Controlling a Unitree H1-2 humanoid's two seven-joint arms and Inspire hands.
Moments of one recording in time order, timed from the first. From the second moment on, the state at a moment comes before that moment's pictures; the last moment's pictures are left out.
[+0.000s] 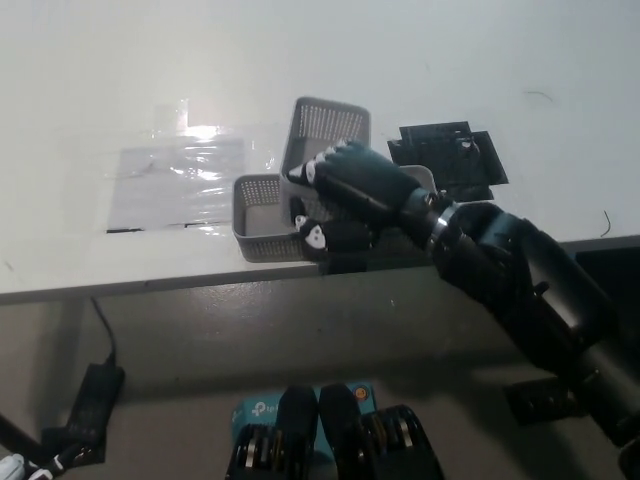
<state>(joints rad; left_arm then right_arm) 0.19 0.63 -0.01 -0.14 0.20 0.30 -0.36 -0.83 -0.21 0.54 0.50 -0.65 -0.43 0.09</state>
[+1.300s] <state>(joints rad) 0.20 0.63 -0.02 -0.15 0.21 0.31 -0.36 -0.80 -0.29 0.62 0.37 -0.82 -0.38 0.14</state>
